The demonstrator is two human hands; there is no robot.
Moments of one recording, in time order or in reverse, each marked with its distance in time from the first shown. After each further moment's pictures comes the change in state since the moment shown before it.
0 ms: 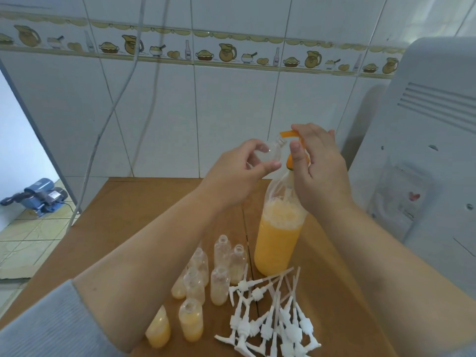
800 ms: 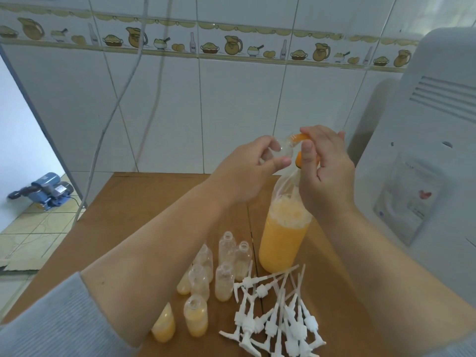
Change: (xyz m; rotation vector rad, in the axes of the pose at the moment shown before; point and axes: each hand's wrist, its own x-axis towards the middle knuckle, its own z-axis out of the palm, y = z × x) left_hand 0.004 0.004 0.001 0.035 -0.113 0.035; right_hand -0.010 0.000 0.011 0.116 0.103 0.071
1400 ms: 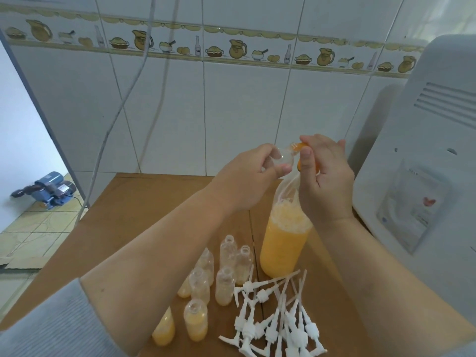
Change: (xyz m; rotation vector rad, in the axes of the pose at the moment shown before) left_hand -0.005 -0.001 -0.001 0.073 0.009 0.000; right_hand -0.002 -0.002 0.005 0.015 0.032 0.002
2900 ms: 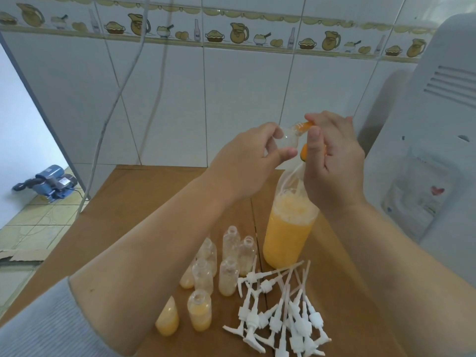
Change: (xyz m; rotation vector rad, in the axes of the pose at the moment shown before) left_hand -0.002 0.004 -0.007 0.088 0.094 0.070; right_hand 0.006 -0.008 -0.002 -0.030 -0.005 -0.051
